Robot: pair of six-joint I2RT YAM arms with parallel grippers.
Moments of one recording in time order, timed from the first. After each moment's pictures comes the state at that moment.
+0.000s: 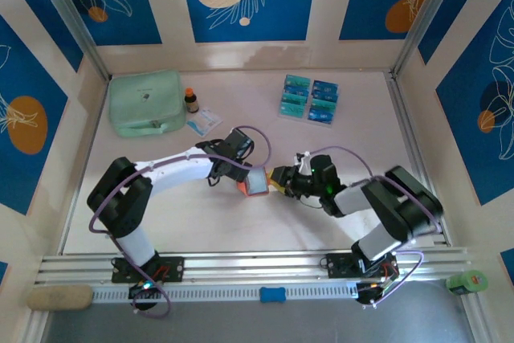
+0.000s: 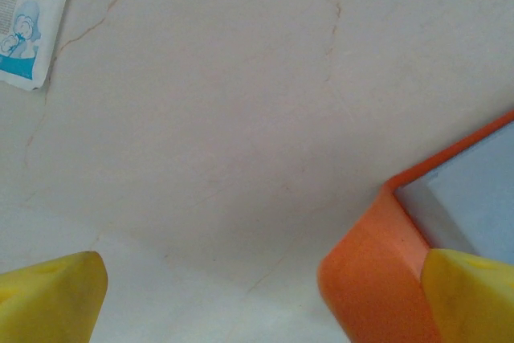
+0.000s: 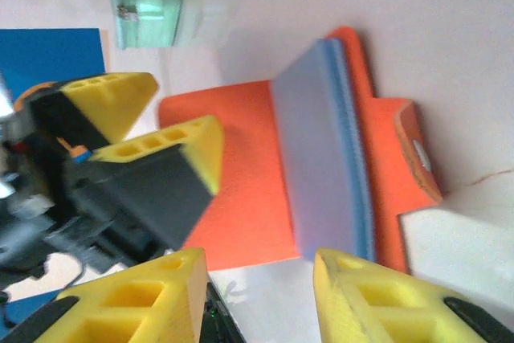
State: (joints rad) left arm -0.78 1.69 1.08 -0.54 -0.37 -0.20; right arm 0.51 1.49 0.31 0.72 -0.57 1.22
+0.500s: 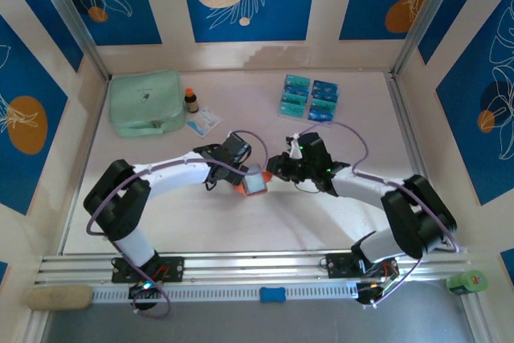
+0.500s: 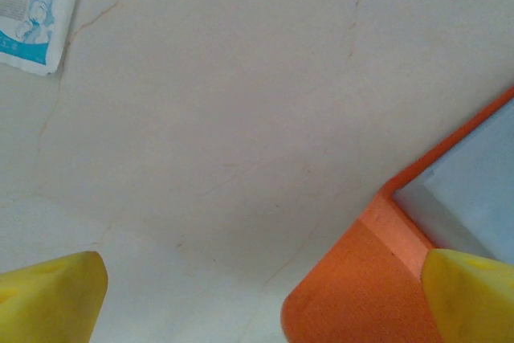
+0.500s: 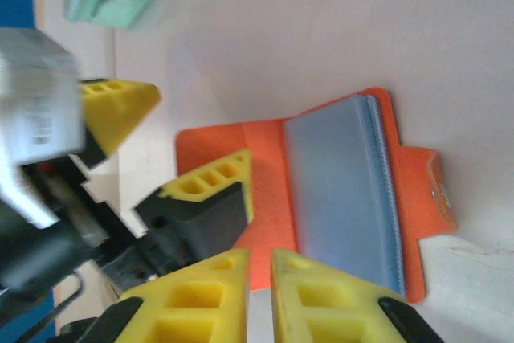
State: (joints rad) left arm -0.78 1.66 1.01 -0.48 -0.41 -0.18; right arm 0.57 1.46 0.63 0.15 -0.49 0.94
